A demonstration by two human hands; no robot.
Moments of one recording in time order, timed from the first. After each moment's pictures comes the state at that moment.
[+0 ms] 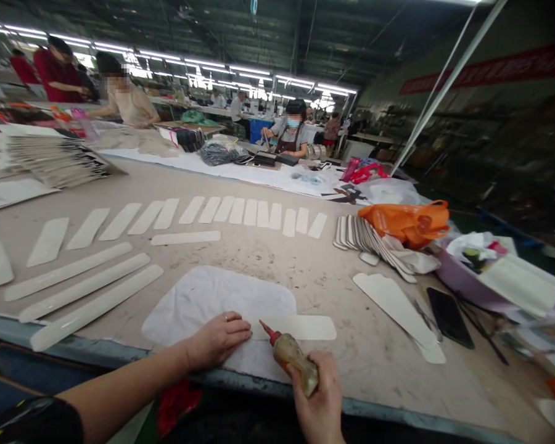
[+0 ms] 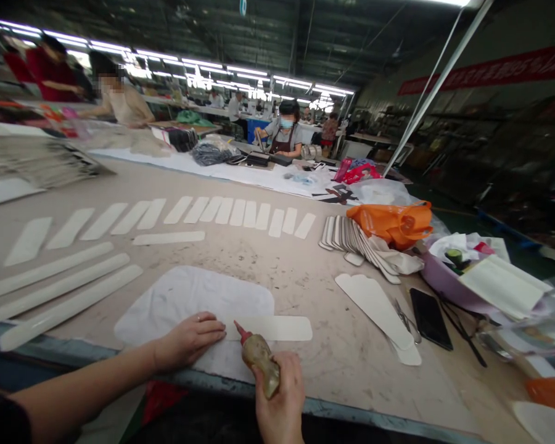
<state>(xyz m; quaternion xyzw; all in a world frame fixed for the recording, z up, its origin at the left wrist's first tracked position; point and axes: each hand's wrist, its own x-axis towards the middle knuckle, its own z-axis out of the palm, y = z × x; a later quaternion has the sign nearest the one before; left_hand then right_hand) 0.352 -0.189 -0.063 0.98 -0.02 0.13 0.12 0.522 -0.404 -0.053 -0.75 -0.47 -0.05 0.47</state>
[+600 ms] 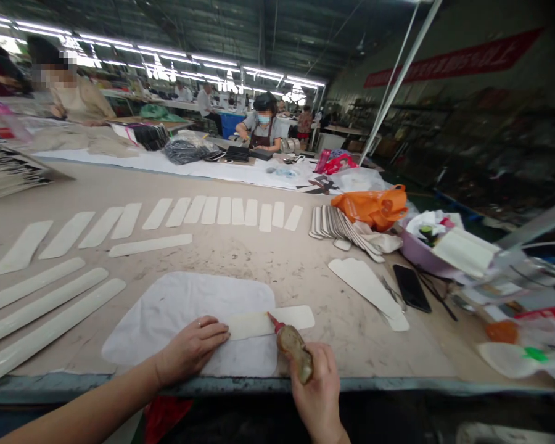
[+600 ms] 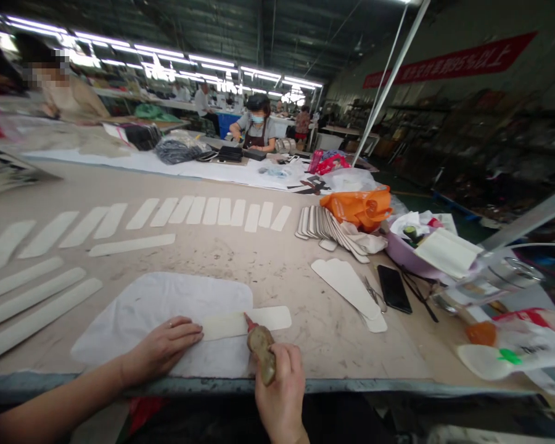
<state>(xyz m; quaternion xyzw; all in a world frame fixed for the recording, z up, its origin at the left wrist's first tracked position) 0.353 -0.188 -0.067 0.98 -0.01 0.16 0.11 0.546 -0.428 -0.057 -0.79 -0.44 -0.10 0.42</state>
